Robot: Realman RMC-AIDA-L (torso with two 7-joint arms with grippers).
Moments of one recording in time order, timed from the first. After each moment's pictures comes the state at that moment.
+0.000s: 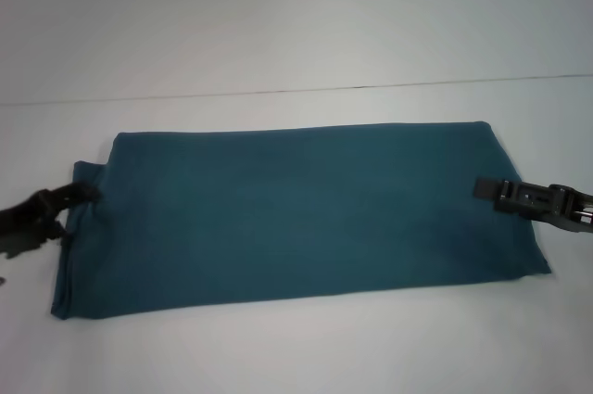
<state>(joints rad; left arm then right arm) -0.53 -2.07 0.59 0.68 2.18 1.04 -2.45 0.47 1.99 -0.42 -0.58 -2.07 -1.53 2.02</state>
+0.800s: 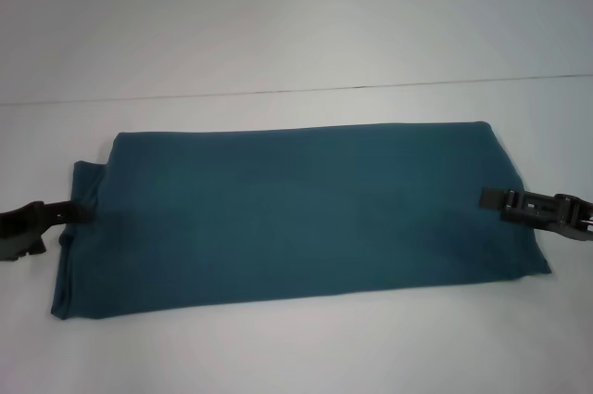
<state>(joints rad) -0.59 -2.05 0.63 0.76 2.45 1.11 -2.59 0.46 1.98 -0.42 -0.58 -2.09 -1.53 2.02</state>
